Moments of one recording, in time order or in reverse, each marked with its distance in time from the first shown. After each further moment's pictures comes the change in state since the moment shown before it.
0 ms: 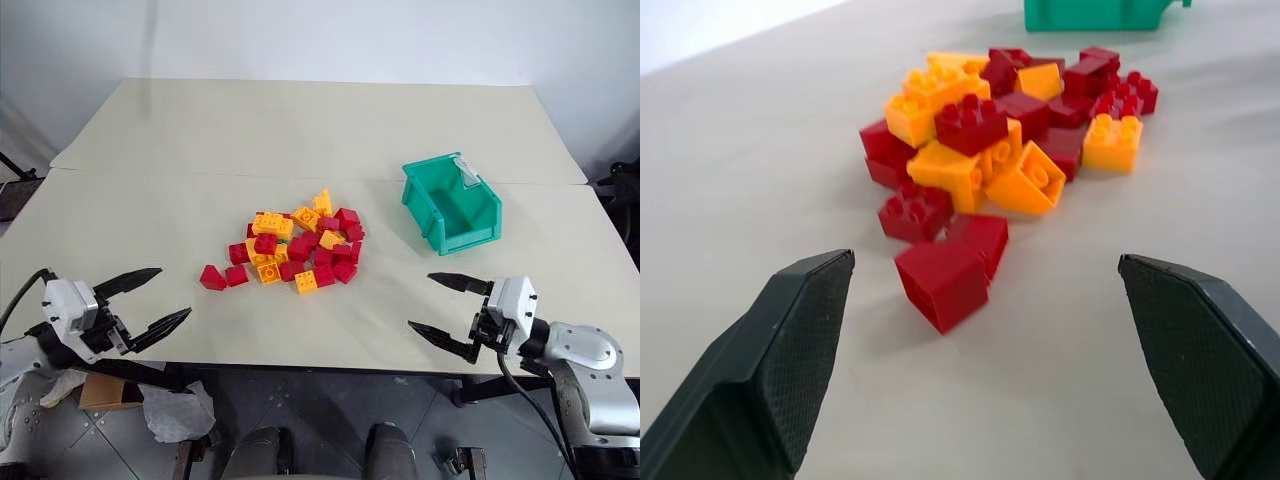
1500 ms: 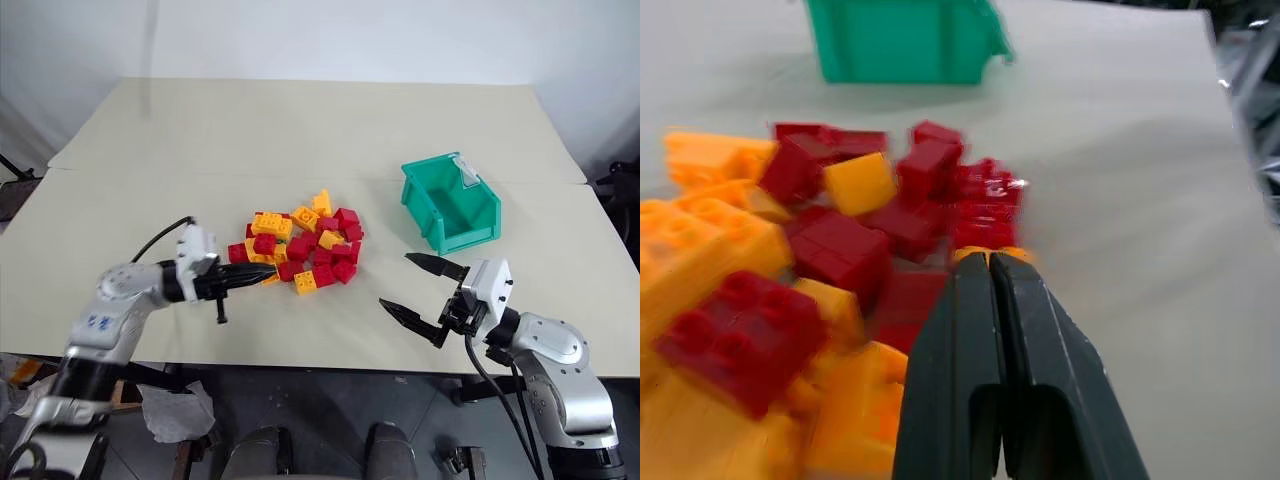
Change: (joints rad) left arm -0.678 -0.112 -0.483 0.417 0.145 0.156 -0.124; right arm -0.046 0.094 0.057 -0.241 0.044 0.146 -0.250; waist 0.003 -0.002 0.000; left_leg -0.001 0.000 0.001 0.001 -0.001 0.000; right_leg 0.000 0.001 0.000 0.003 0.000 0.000
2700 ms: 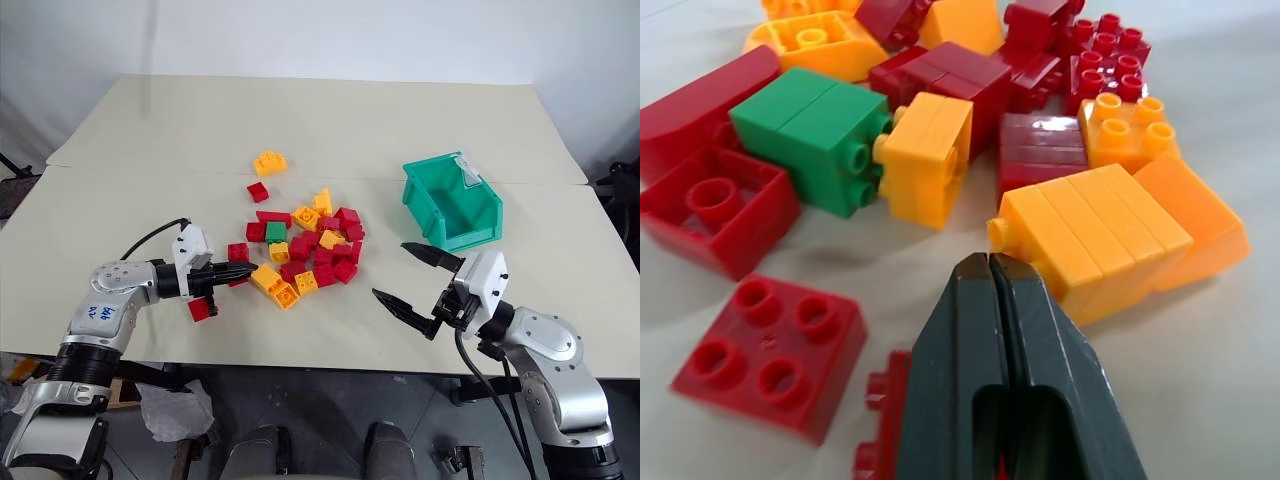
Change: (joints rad) left arm 0.067 0.033 0.056 0.044 0.092 -0.003 0.004; right arm -0.029 0.006 0.034 -0.029 -0.011 0.001 -0.059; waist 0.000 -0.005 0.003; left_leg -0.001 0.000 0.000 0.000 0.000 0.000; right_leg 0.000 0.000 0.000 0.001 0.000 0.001
